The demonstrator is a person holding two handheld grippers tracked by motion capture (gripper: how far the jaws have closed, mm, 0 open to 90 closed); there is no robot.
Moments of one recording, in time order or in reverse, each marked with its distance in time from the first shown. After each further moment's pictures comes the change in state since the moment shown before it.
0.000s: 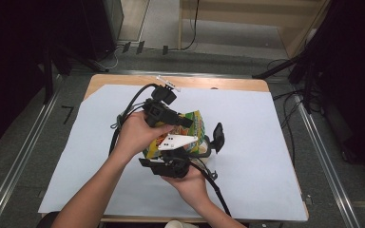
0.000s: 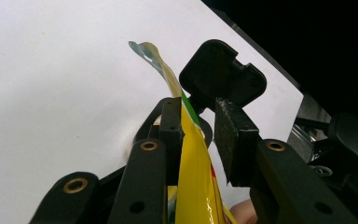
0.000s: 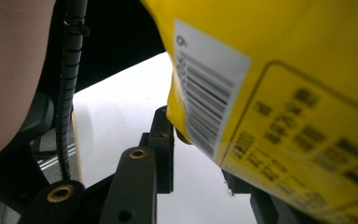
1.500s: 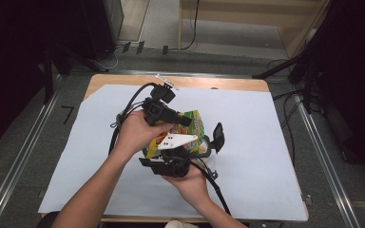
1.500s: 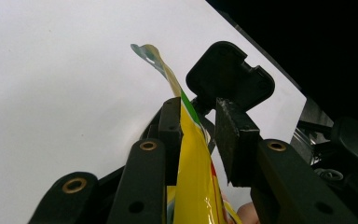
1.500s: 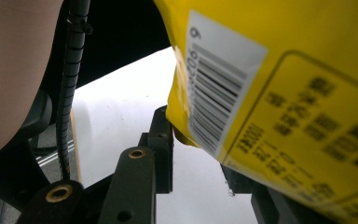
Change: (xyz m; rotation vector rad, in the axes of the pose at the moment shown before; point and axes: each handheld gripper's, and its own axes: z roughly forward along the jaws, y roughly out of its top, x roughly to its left) left arm 0.006 0.001 0.000 0.002 0.005 -0.018; right arm 0.000 0.003 -0.001 0.017 -0.004 -0.007
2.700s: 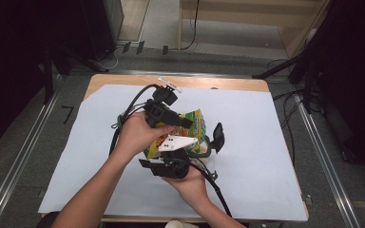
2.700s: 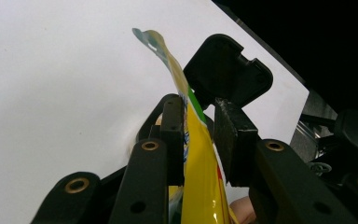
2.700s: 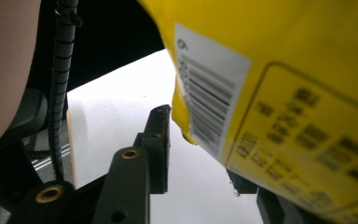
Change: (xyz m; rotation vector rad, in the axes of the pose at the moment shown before) left arm -0.006 -0.001 0.003 0.018 0.007 0.026; right arm -0.002 -0.008 0.004 -0.019 -0.004 -0.004
